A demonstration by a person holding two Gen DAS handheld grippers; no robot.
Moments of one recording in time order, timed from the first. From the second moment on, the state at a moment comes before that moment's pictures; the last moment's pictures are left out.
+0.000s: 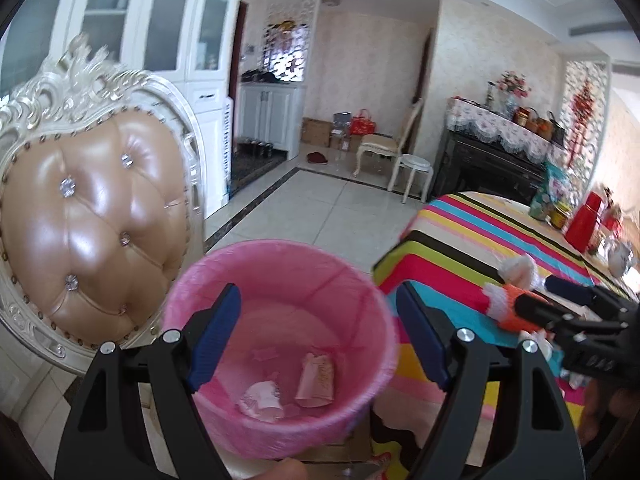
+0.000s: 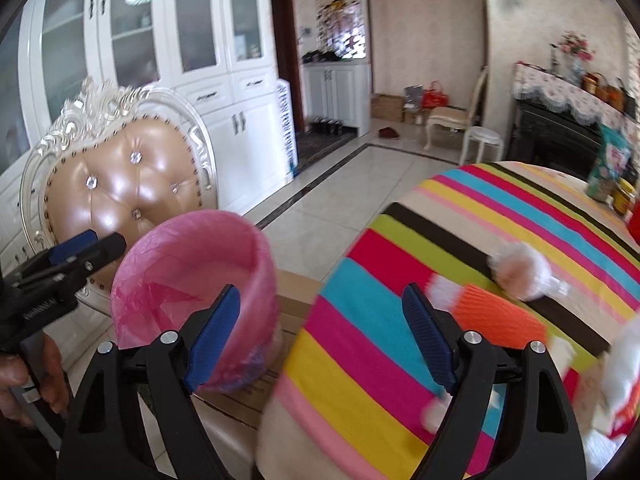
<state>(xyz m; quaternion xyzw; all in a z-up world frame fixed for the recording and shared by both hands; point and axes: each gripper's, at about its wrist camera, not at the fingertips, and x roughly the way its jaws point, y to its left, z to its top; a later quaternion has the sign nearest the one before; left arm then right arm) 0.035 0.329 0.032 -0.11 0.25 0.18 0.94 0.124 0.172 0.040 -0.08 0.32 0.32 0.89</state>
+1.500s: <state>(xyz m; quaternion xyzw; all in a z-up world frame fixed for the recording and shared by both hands) 0.120 0.047 -0.012 -0.04 0.31 -0.07 0.95 0.114 -0.193 -0.034 0.01 0.39 0.02 0.92</state>
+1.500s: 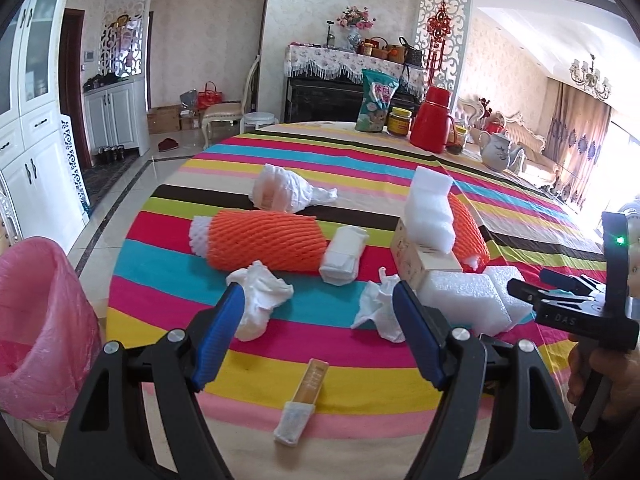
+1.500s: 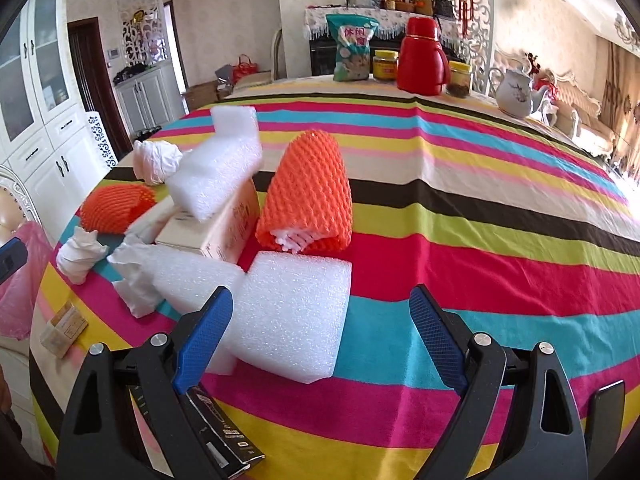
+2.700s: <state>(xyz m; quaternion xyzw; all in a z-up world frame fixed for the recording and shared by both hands) 0.116 0.033 -0.004 -0.03 0.30 -0.09 0.95 0.111 -0.183 -0.041 0.01 0.41 0.02 0.91</state>
